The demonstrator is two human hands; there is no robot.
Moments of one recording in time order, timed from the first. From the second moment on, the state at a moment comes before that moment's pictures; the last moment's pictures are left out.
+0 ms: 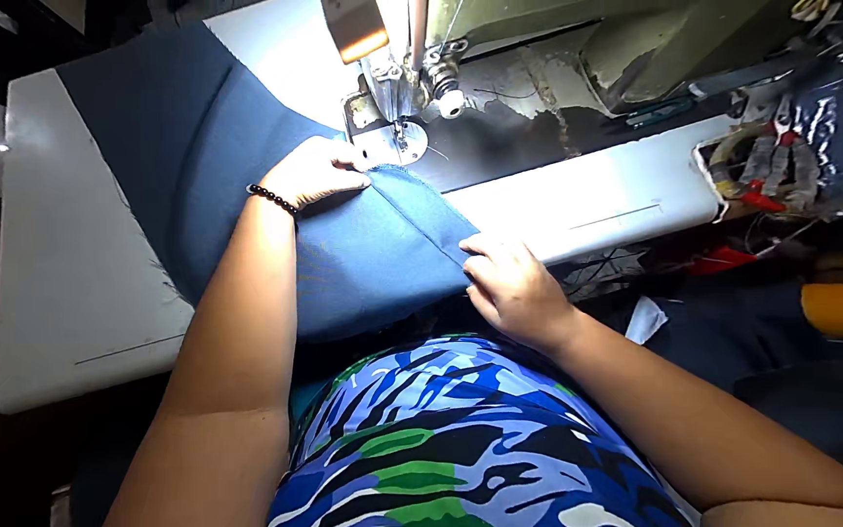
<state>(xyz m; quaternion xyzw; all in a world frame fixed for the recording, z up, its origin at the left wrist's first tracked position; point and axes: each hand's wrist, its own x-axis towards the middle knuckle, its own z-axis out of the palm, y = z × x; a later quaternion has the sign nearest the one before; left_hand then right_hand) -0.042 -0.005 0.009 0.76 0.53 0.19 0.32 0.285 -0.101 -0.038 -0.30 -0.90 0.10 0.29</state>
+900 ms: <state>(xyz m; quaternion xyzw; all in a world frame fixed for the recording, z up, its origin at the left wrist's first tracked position) -0.043 -0.010 0.074 0.85 0.48 0.03 0.24 0.297 -0.106 -0.012 -0.26 -0.92 0.13 0.26</state>
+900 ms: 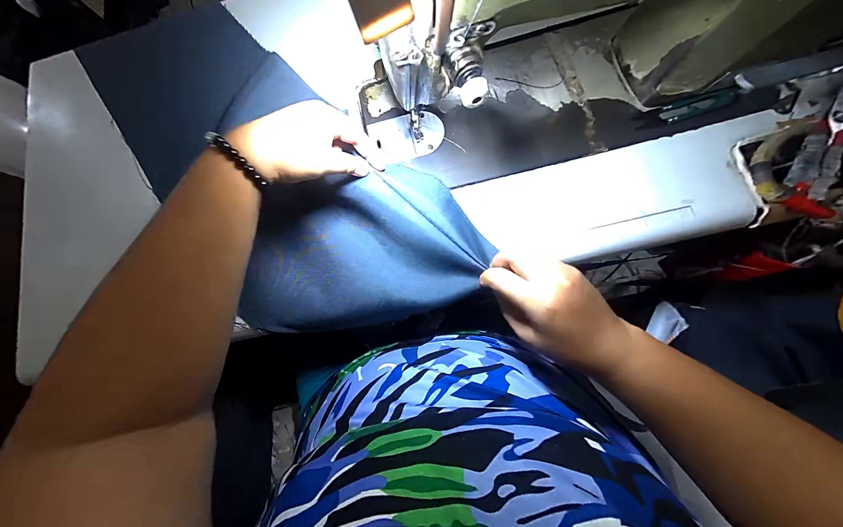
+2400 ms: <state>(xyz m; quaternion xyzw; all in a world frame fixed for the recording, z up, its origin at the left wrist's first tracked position) 0.006 -0.094 -0.019 0.81 0.57 0.11 0.08 0.286 -0.123 -0.034 -0.33 -0.64 0.66 0.23</state>
